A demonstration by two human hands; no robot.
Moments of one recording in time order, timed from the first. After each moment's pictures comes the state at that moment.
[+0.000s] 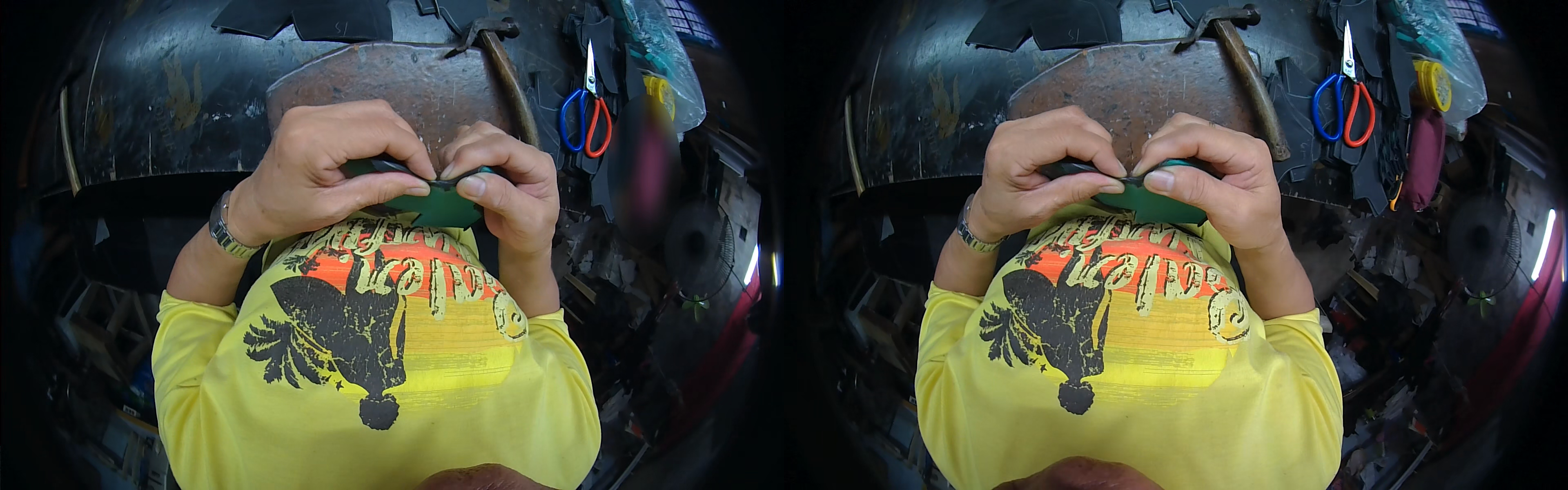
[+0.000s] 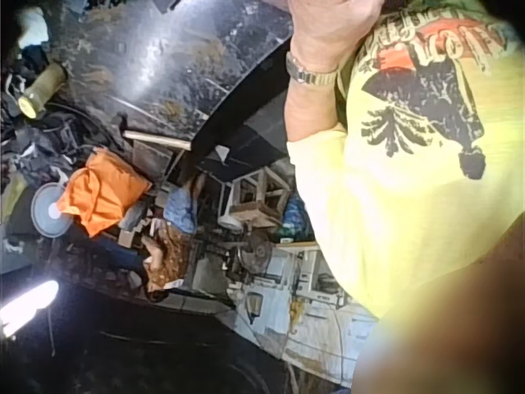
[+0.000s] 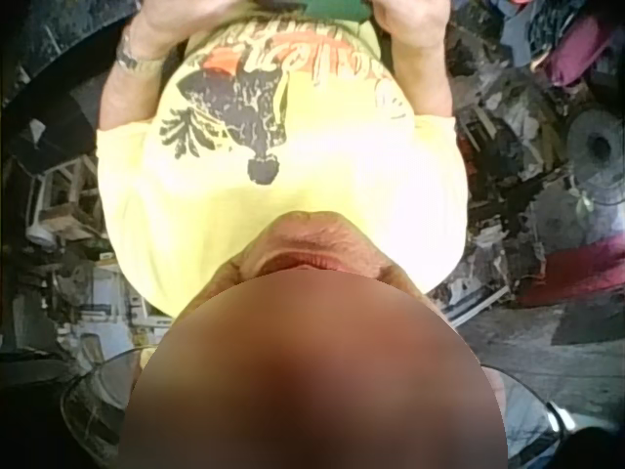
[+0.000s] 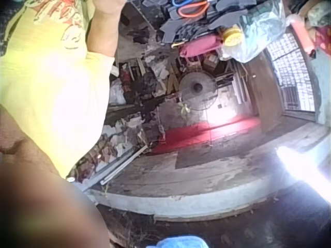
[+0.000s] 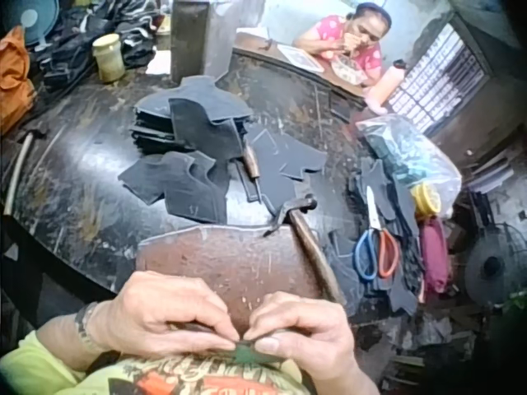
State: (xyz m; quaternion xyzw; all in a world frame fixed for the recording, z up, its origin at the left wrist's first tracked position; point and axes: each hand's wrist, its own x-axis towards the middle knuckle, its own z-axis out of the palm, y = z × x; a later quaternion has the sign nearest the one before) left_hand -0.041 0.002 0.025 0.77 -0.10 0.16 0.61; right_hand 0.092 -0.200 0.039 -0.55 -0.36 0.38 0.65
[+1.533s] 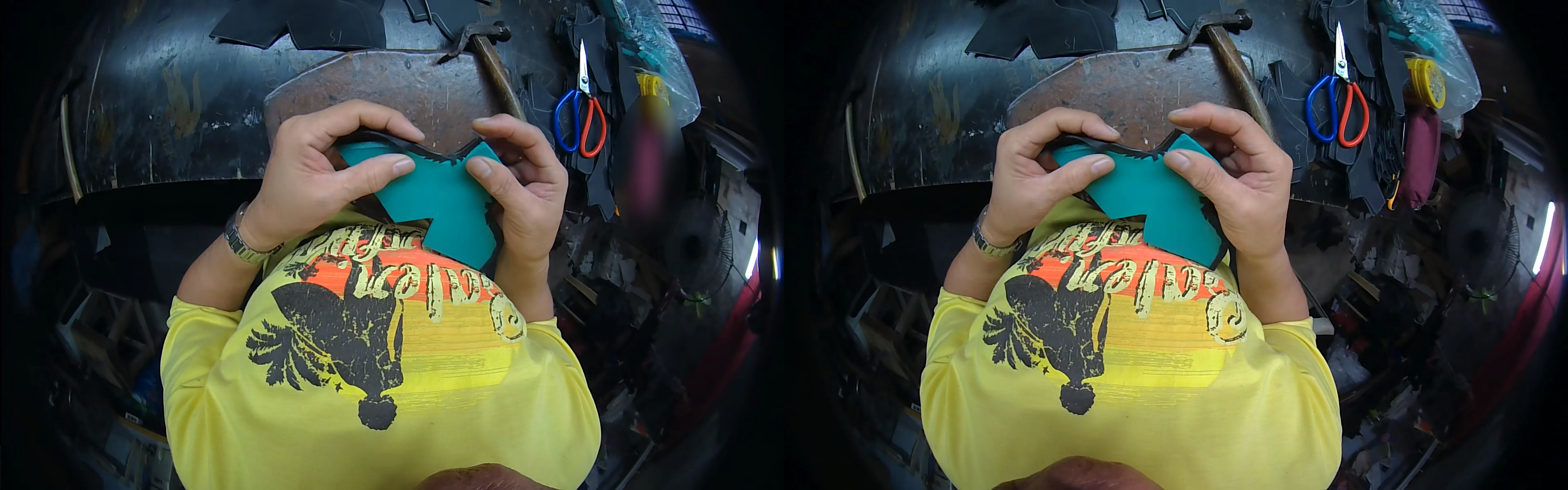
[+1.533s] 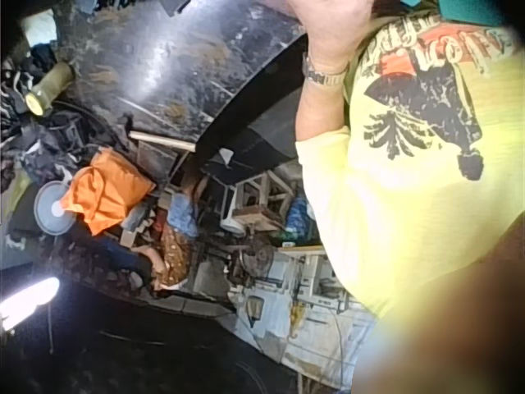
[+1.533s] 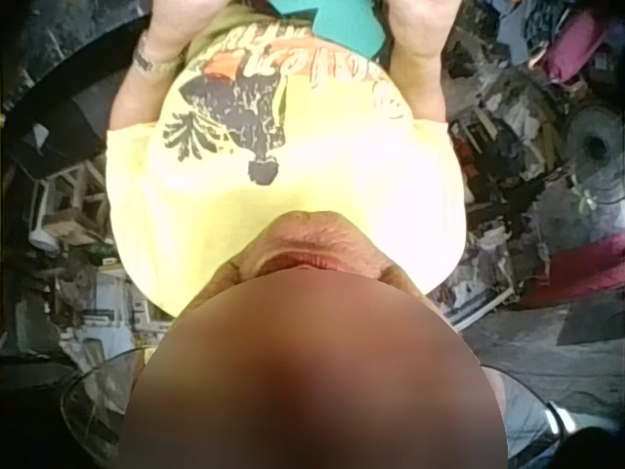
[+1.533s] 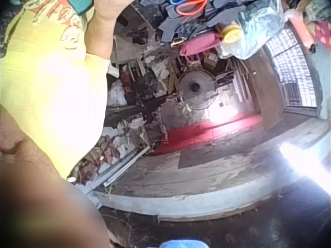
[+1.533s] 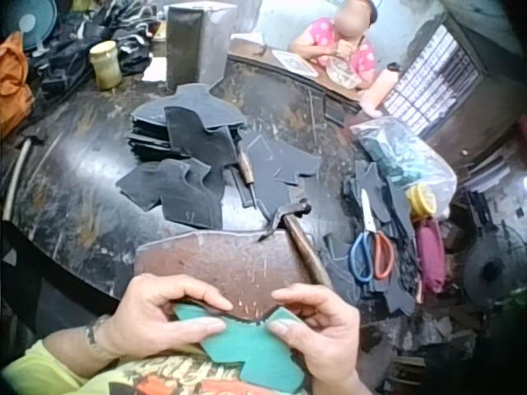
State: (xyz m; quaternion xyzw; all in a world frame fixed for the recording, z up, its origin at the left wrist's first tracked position) left_hand -0.055 -0.016 0.009 0.67 0.06 0.13 0.73; right_hand 0.074 -0.215 0.044 -0.63 -0.22 0.30 0.68
